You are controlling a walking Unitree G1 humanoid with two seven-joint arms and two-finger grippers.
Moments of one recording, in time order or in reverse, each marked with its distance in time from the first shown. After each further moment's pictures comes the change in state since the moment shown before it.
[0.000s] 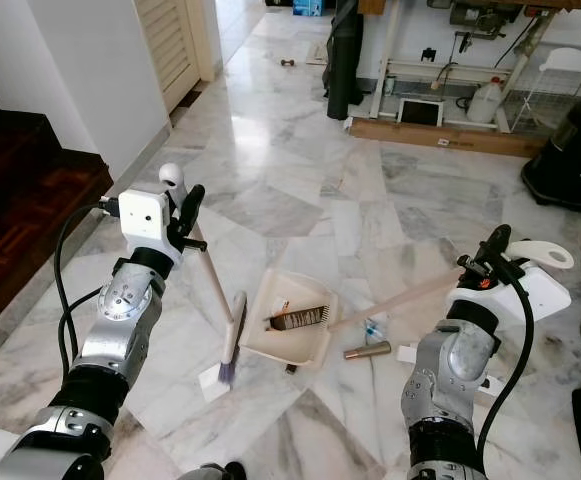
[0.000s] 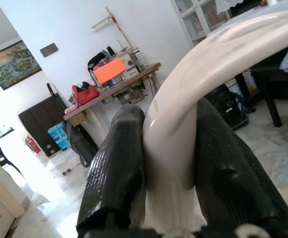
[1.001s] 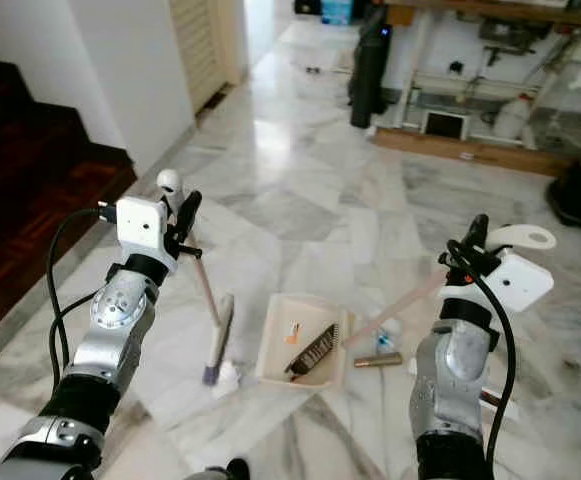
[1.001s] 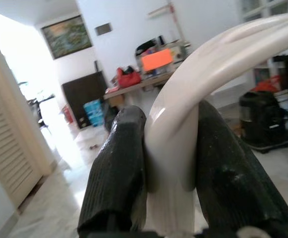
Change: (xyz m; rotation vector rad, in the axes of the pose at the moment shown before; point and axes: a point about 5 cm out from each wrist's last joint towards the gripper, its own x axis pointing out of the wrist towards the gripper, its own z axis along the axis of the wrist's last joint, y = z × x) left arm -0.005 0.002 0.001 0.079 -0.008 -0.026; right arm 0.000 0.012 0.007 -0.166 0.031 0.153
